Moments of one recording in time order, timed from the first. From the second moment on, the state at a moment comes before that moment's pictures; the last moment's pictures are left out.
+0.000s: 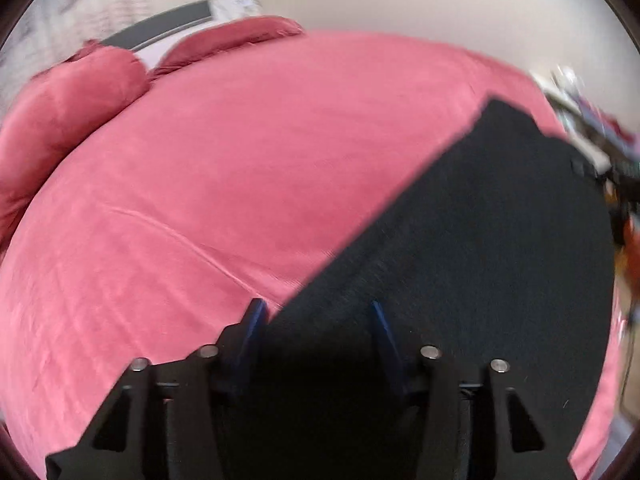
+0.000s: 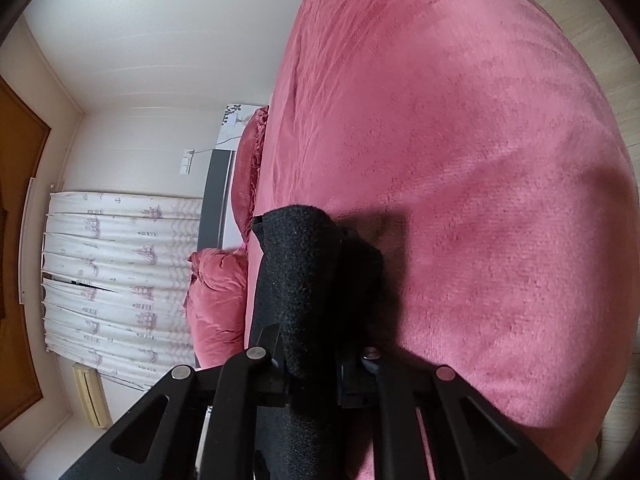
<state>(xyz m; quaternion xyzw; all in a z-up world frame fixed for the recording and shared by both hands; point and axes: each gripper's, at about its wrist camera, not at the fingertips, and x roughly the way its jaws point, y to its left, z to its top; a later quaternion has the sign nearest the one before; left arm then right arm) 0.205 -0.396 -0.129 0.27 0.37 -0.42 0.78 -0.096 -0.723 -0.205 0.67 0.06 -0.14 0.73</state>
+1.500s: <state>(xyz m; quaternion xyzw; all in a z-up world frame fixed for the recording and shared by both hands) 0.155 -0.349 -0.139 0.06 0.41 -0.42 0.81 -0.061 -0.670 -0.081 0.57 0.12 -0.14 0.80</state>
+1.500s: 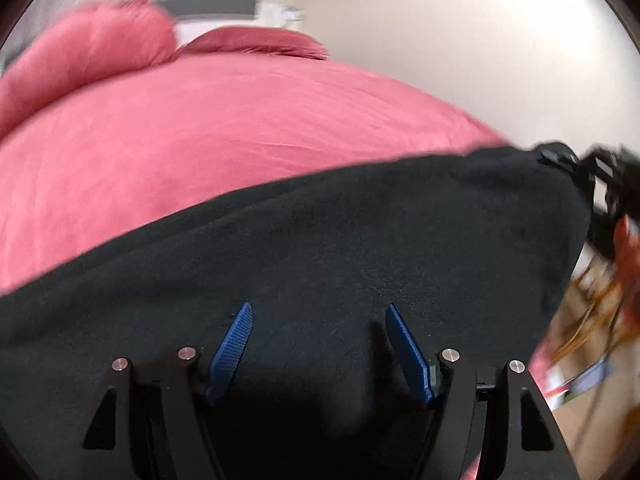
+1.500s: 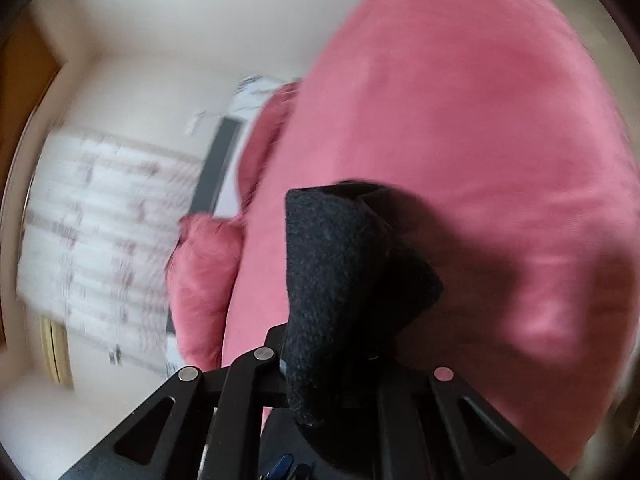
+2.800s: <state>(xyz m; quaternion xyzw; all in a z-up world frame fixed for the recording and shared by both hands) 0.129 -0.147 -0.141 0.02 0.48 -0.32 0.82 -0.060 -0.449 -0.146 0.61 0.26 -0.08 0.74</state>
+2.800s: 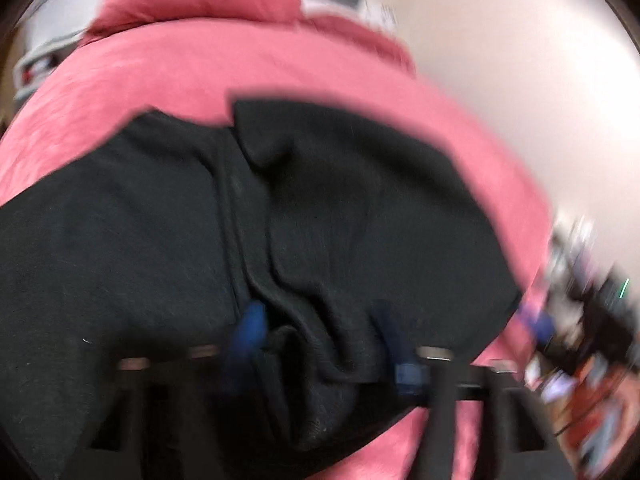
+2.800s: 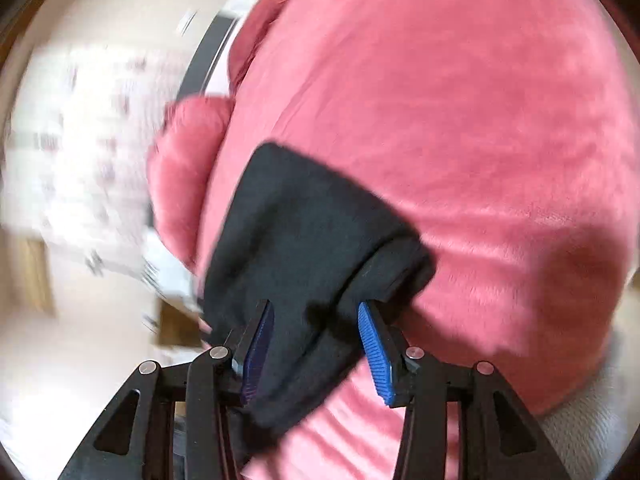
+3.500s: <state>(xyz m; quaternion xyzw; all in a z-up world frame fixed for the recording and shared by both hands) 0.121 -0.076 -0.078 -0.07 0.42 -0.32 0.85 -0.095 -0.471 -0.117 0.51 0.29 -0.10 0.81</state>
